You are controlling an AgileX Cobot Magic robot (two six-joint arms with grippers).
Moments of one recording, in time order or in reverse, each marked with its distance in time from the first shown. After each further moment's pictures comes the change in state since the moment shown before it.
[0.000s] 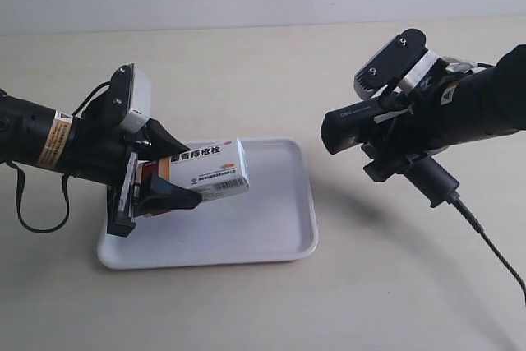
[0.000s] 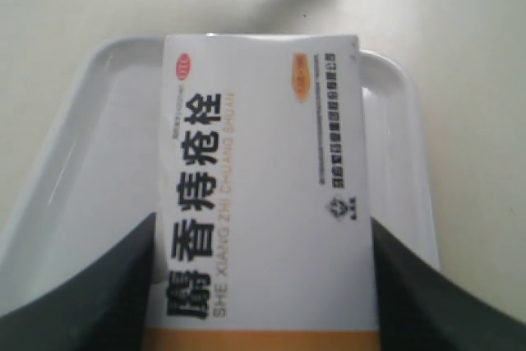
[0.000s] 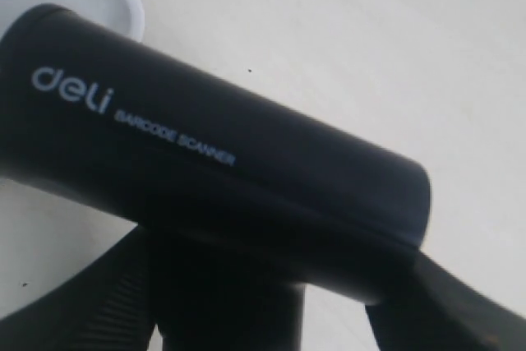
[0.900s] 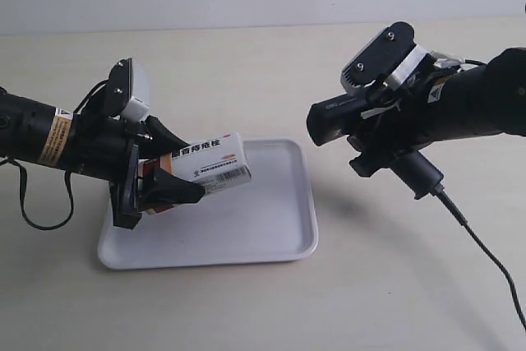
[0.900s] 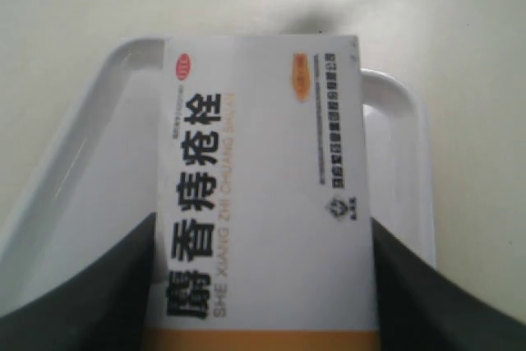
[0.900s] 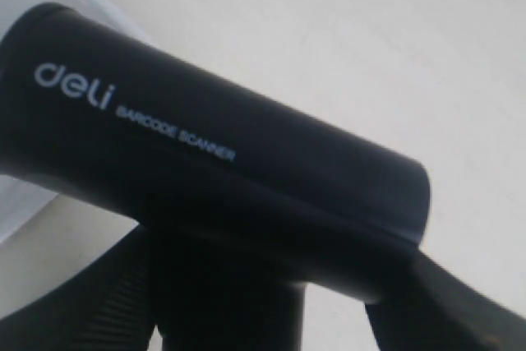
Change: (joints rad) left arm 0.000 0.002 -0.005 -0.024 -0.002 -0.083; right arm 0.027 0.009 0.000 0.025 -0.072 0.007
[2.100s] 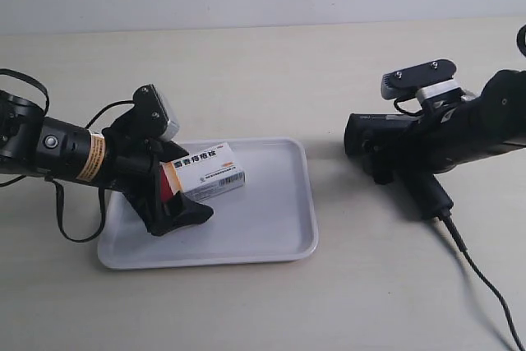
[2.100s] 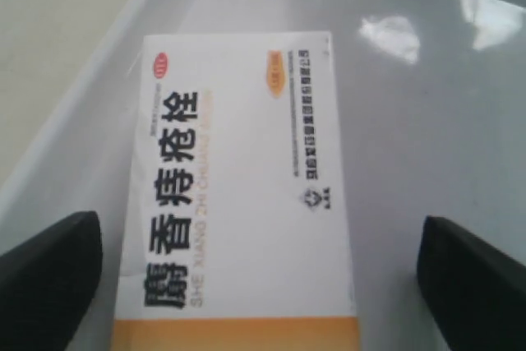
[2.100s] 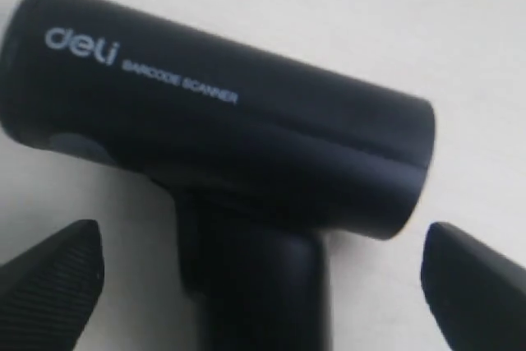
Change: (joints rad) left arm -0.087 0.100 -0.002 -0.230 0.295 0.082; right arm -0.116 0.164 0.000 0.181 -0.012 0.190
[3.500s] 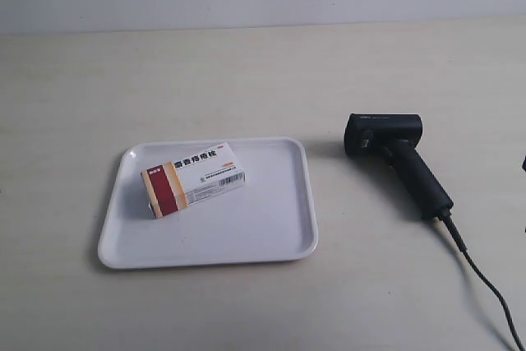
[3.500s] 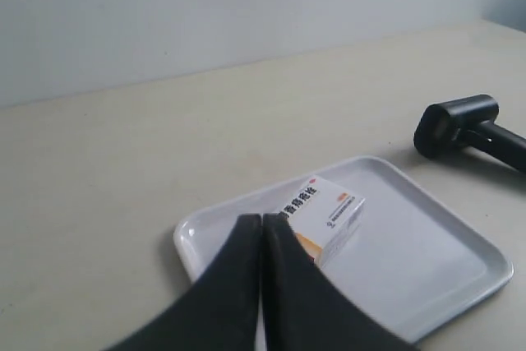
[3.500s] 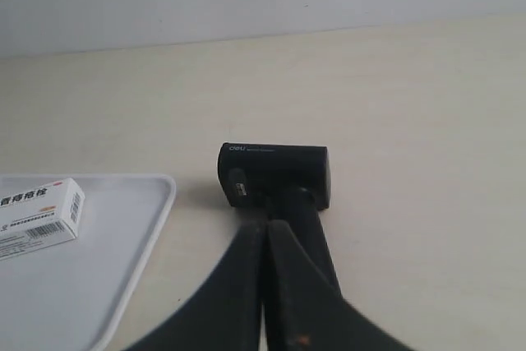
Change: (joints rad) left arm 0.030 -1.596 0.761 -0.115 0.351 -0.579; right arm 0.000 -1.337 0.603 0.002 0.080 0.225
